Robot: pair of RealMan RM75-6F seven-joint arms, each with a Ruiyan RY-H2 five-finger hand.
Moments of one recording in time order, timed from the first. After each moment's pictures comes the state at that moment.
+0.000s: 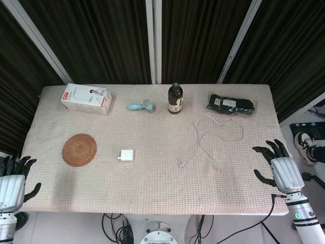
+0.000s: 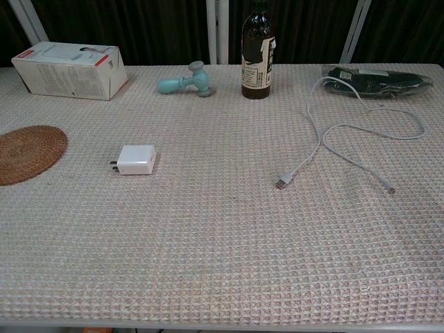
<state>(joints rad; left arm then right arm) -0.04 -1.14 0.01 -1.73 1.46 1.60 0.31 0.21 -1.09 0.01 -1.71 -1.54 1.43 0.03</state>
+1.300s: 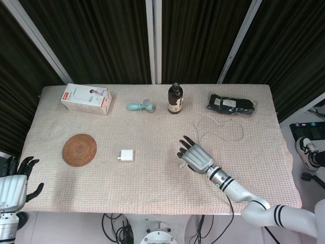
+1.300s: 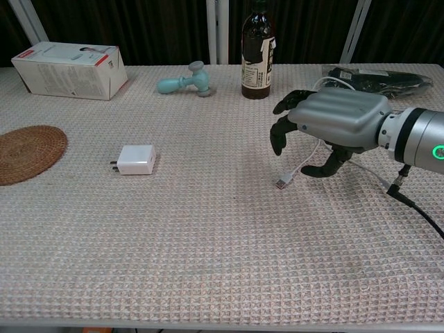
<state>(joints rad) -0.02 -1.16 -0.01 -1.71 1.48 1.57 0.26 0.70 -1.52 0.12 -1.46 -1.48 0.84 -0.42</state>
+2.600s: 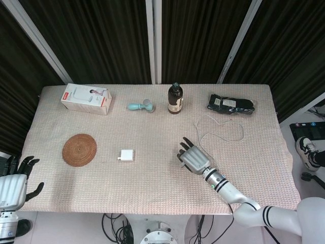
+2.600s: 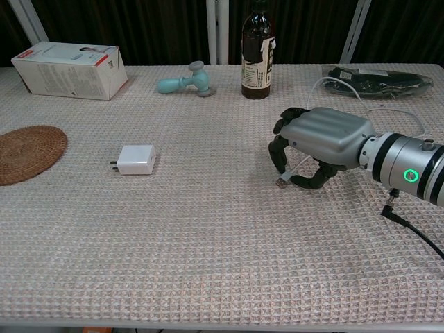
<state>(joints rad) -0.02 -1.17 -0.02 -1.66 1.48 1.55 0.22 0.71 -1.63 0.07 -1.35 -1.42 0.91 -0.41</state>
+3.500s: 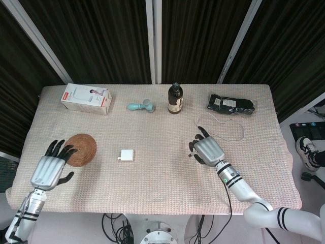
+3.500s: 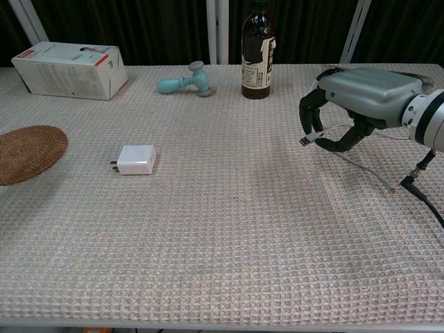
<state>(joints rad) -0.25 -1.18 -0.07 -1.71 1.52 1.24 0.30 0.67 -1.46 0.14 -1.53 -1.31 0.97 -0.34</state>
